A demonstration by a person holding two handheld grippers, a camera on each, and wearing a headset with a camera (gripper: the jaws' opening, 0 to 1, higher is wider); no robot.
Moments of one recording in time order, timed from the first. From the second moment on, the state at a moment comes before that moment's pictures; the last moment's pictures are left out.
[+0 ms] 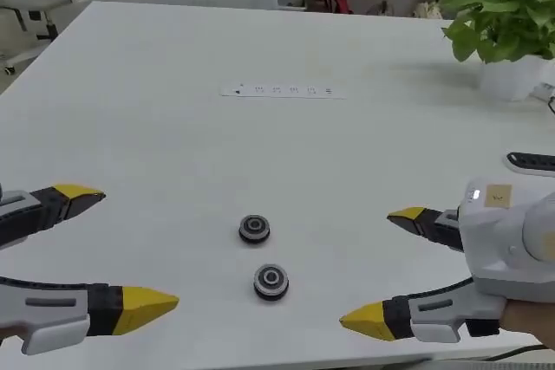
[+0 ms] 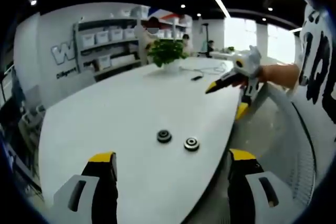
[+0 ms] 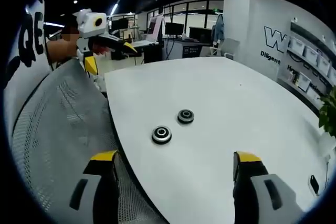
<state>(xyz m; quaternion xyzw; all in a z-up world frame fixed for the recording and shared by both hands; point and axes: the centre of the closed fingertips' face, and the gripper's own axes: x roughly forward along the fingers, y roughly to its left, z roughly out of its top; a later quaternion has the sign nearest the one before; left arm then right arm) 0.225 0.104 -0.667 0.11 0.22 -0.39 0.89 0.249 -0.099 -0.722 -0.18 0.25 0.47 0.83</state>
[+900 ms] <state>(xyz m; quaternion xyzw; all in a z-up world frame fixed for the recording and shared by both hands) 0.238 0.104 -0.658 0.14 0.20 -0.40 0.88 0.261 -0.092 -0.714 -0.19 0.23 0.48 0.82</state>
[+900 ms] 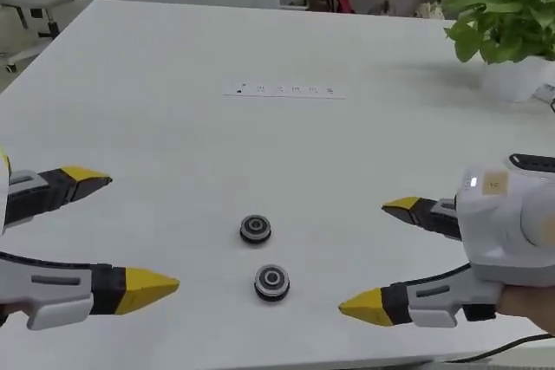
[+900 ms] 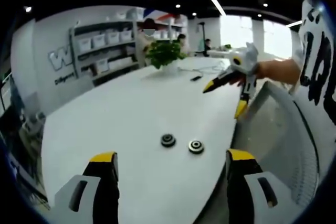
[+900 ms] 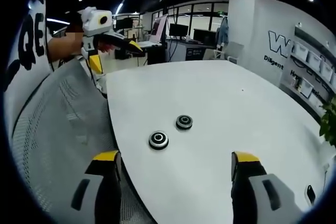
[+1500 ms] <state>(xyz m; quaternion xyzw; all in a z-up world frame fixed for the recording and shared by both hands) 0.252 0.094 -0.656 0.15 0.20 -0.42 0.87 0.271 -0.073 -0.709 -0.19 0.22 0.51 0.81</state>
